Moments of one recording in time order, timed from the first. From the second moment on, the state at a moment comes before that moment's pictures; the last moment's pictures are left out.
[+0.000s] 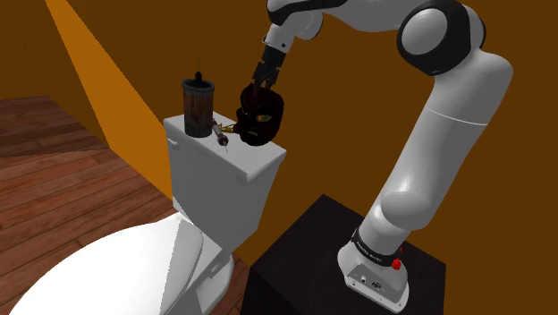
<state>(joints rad) 0.02 0.06 -0.27 -1.78 0.29 1.82 -0.55</state>
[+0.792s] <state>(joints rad) 0.02 0.06 -0.27 -1.77 0.29 1.81 -0.55</state>
